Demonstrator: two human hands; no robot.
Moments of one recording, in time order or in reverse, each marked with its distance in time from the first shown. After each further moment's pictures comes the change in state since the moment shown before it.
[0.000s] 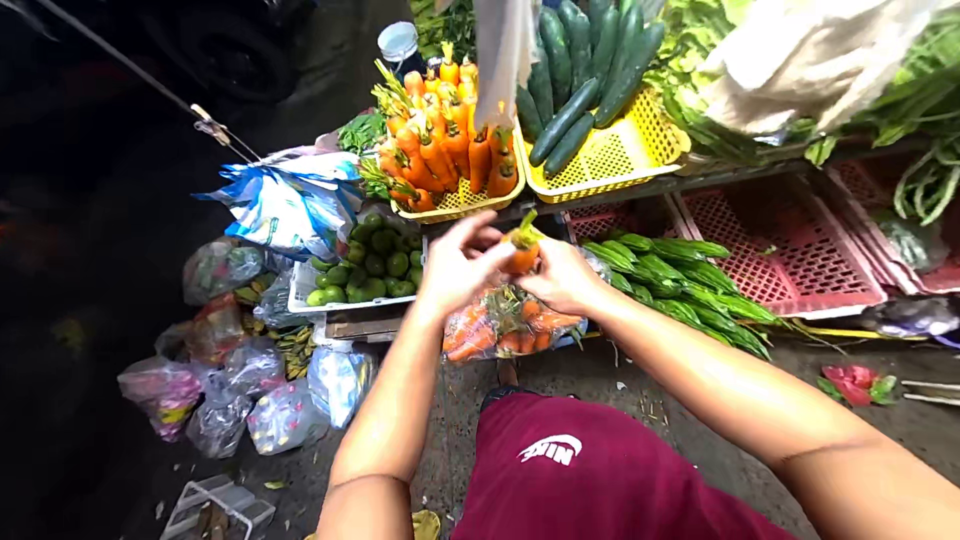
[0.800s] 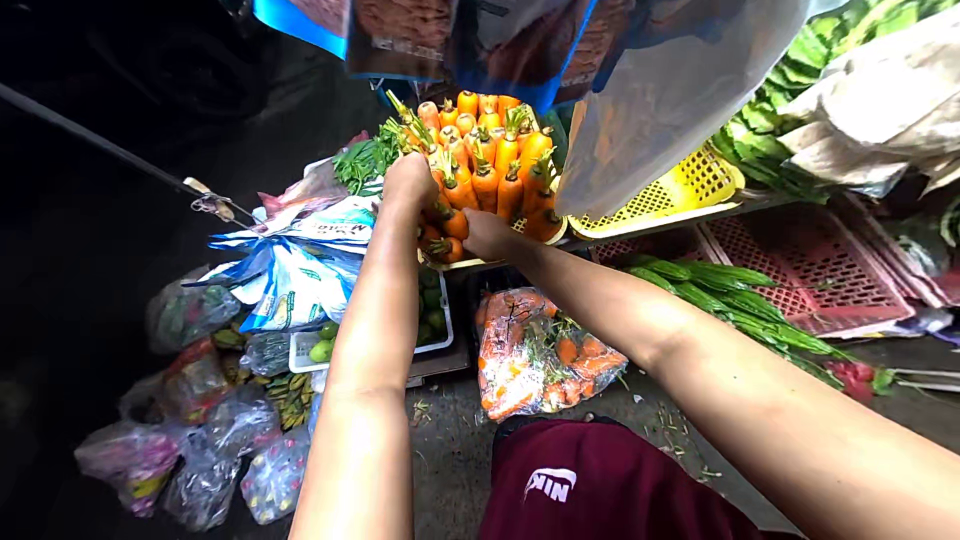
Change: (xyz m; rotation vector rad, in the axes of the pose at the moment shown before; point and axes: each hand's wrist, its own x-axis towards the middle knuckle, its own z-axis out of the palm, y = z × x) left_hand 0.259 -0.097 -0.137 0.873 -0.155 -0.333; right_hand 0.273 0.009 0.102 -0.237 -0.205 0.279
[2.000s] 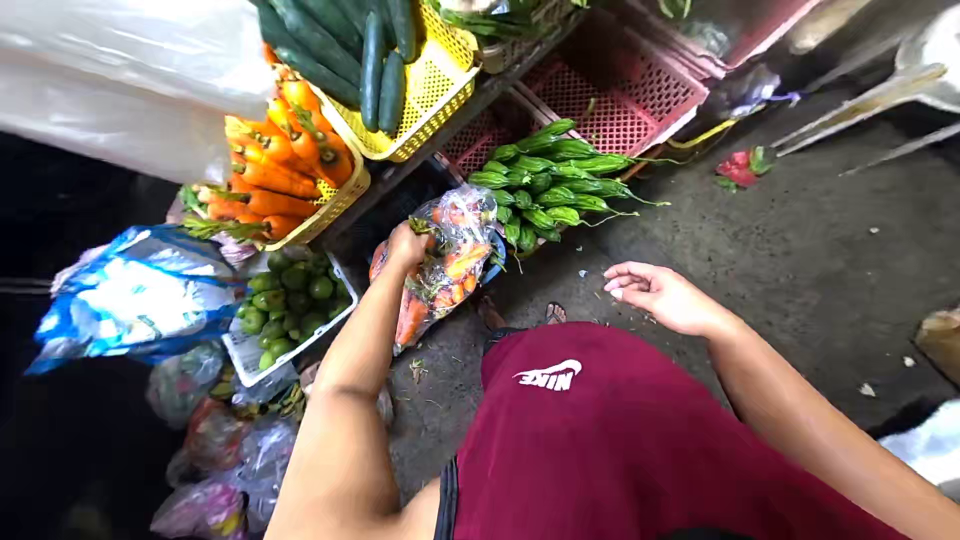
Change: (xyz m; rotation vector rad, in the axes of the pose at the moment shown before) left_hand -0.172 0.163 0.275 -0.235 -0.288 0.279; right_hand -0.573 0.308 0.056 0.757 0.190 0.472
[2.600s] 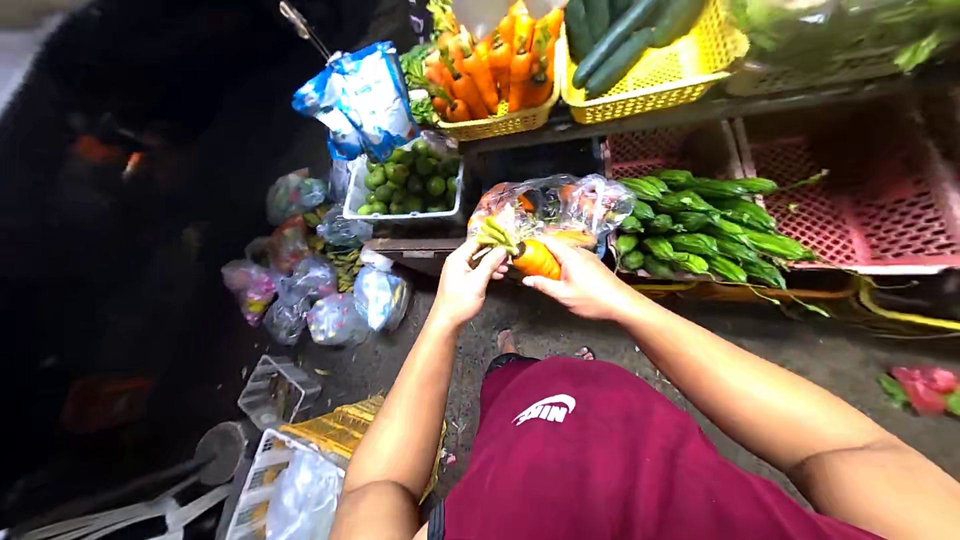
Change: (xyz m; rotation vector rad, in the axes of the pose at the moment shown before) left_hand -0.336 0.072 -0.007 -0.998 0.566 0.025; right_hand 0.027 -0.168 0.154 -0.446 -0.435 -0.776
